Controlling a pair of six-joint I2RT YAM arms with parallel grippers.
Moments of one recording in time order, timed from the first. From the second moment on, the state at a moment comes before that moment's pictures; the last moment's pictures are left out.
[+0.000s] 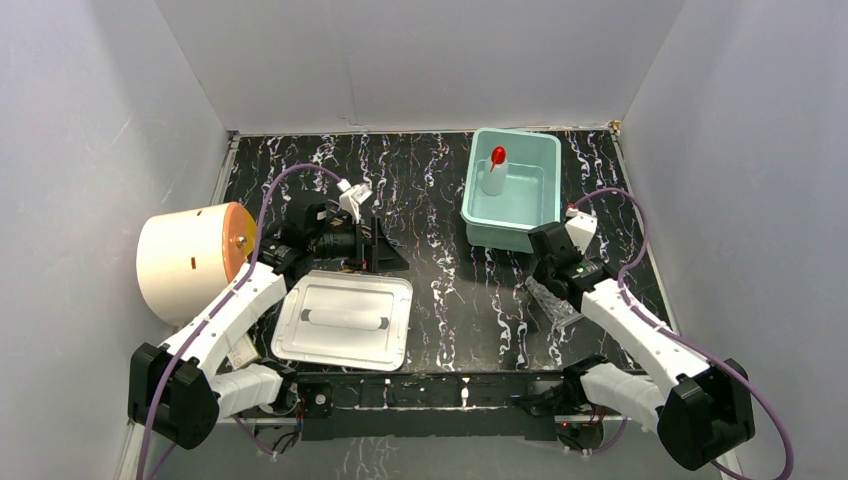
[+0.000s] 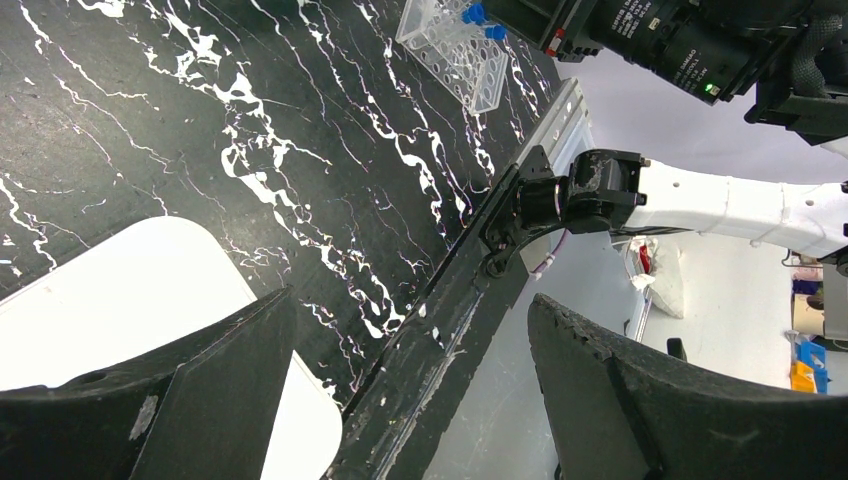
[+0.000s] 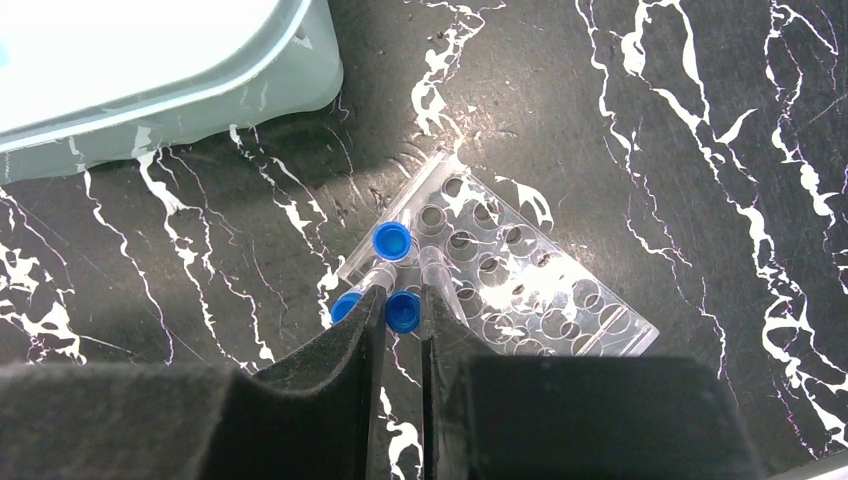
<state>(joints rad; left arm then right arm) -0.42 1.14 0.86 -0.31 0.76 -0.47 0.47 1.02 0.69 -0.63 0.52 0.71</state>
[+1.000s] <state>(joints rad) -0.42 1.15 0.86 -0.29 0.76 -0.48 0.47 0.94 0.66 -0.67 0.39 0.65</state>
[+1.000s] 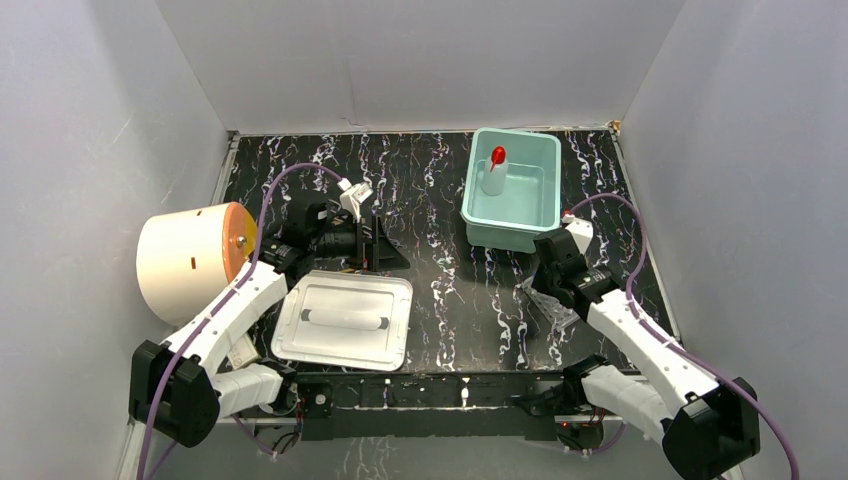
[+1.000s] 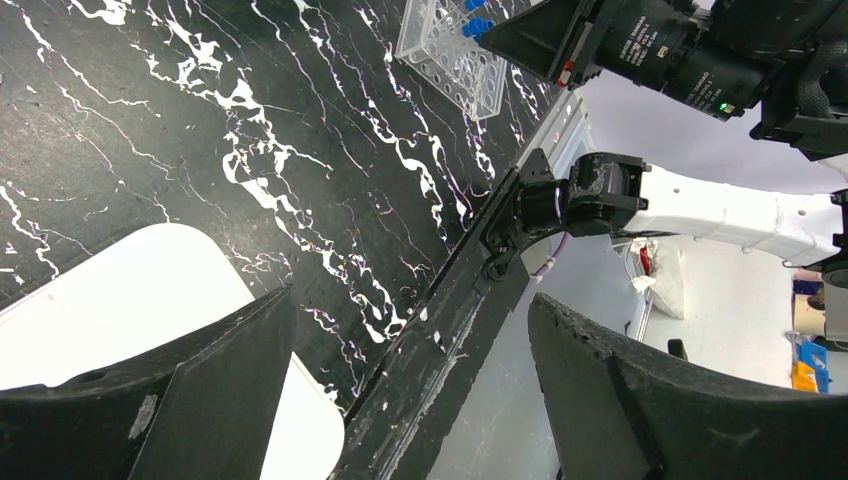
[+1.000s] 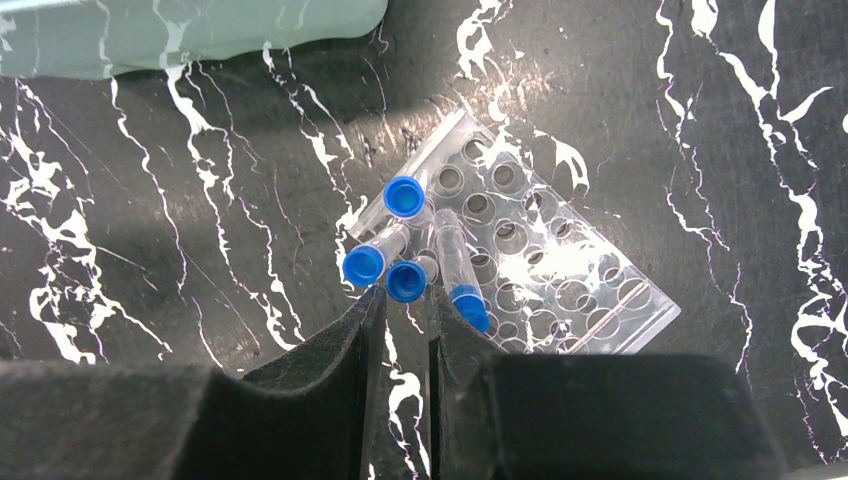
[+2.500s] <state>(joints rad) -0.42 1.15 0.84 -0.29 0.76 -0.48 0.43 1.00 0.74 -0.69 0.40 0.59</state>
